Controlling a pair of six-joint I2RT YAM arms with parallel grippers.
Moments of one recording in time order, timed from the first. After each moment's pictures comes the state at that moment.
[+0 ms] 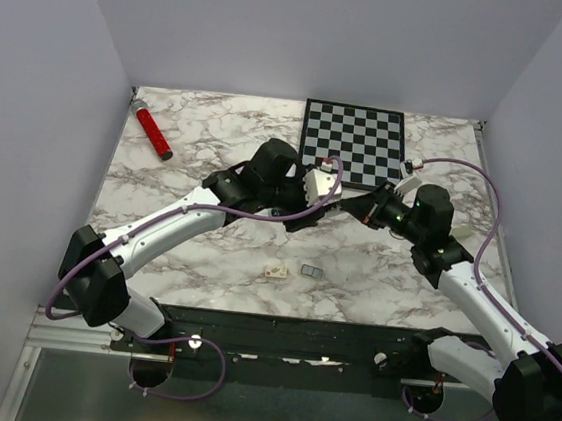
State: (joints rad) left arm -0.76 1.44 1.25 -0.41 0.42 0.43; right arm 0.37 1.05 0.66 0.13 -0.41 0.77
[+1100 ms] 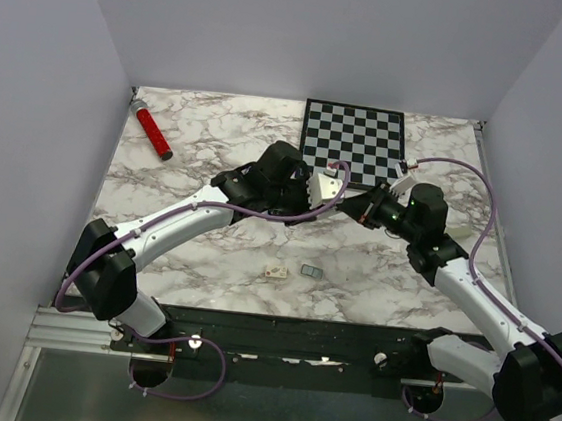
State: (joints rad) left arm -0.77 1.50 1.25 -0.41 0.41 0.48; right arm 0.40 1.09 0.66 0.15 -0.41 0.80
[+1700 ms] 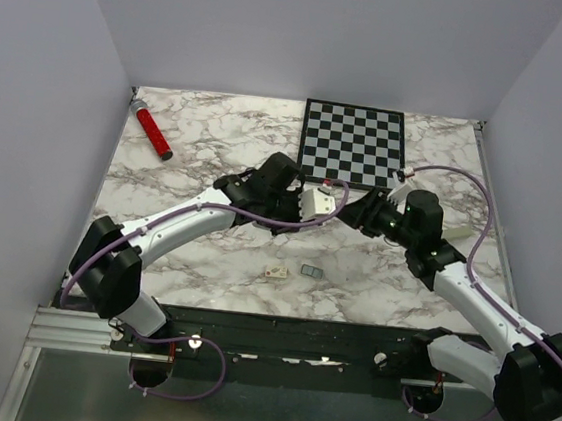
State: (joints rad) left arm -0.77 1.50 1.20 -0.50 0.37 0.55; right arm 0.40 1.09 0.62 0.13 -0.39 0.78
